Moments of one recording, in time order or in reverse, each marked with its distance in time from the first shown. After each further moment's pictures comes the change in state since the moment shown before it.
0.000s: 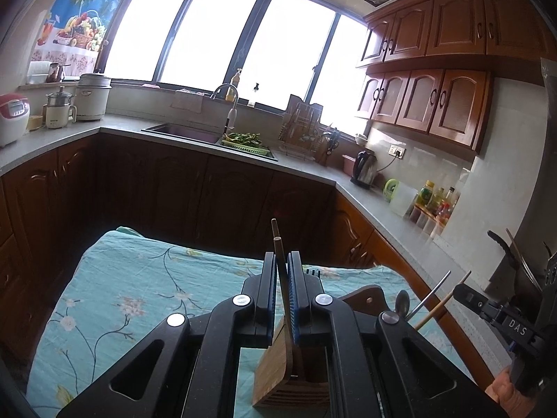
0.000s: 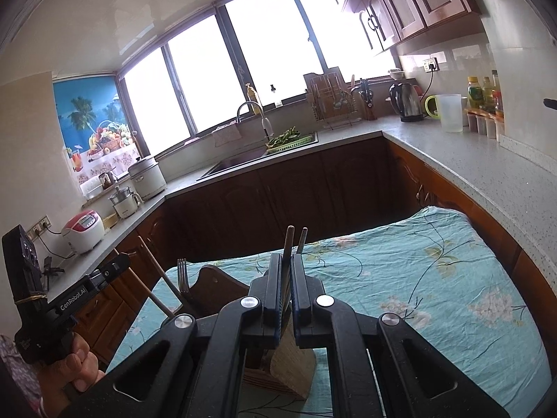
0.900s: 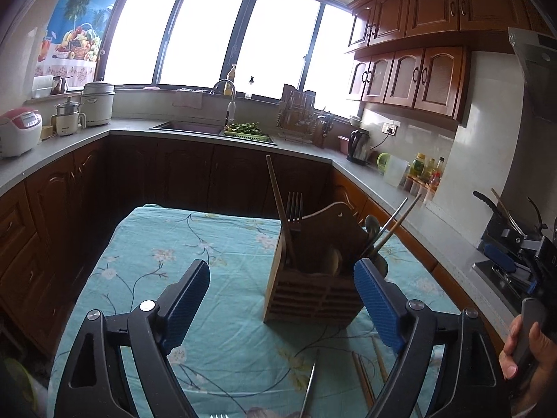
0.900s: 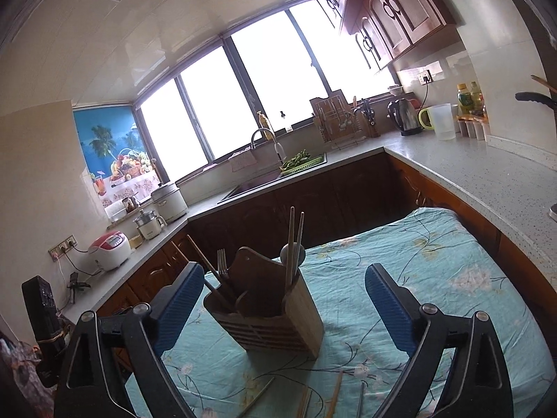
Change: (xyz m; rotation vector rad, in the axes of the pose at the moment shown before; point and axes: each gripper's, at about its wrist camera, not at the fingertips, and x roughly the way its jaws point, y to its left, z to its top) left arm -0.135 -0.013 -0.060 0.075 0.053 0.016; right arm -0.105 -0.014 -0.036 0.046 -0.099 0.071
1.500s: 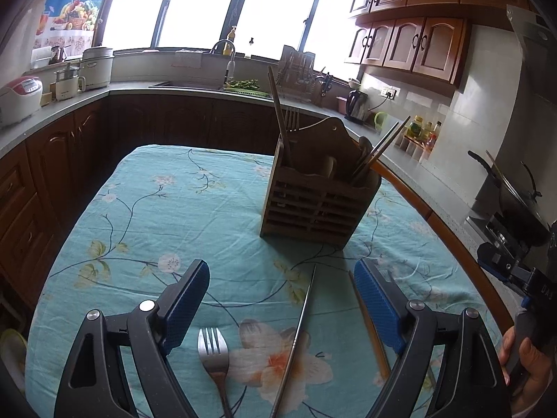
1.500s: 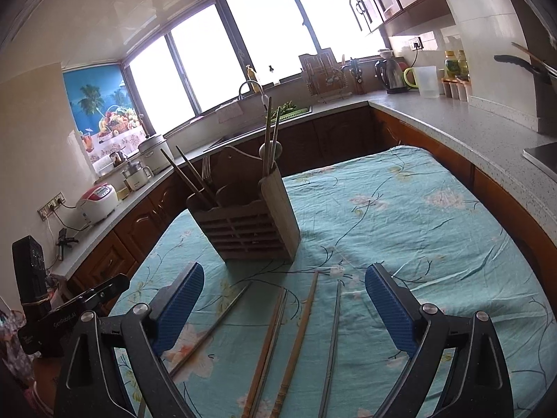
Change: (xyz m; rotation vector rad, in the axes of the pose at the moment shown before) left arm -0.037 -0.002 -0.034 -0.016 0.156 -0.006; right arm -0.029 -0.012 -0.084 -0.020 0.180 -0.065
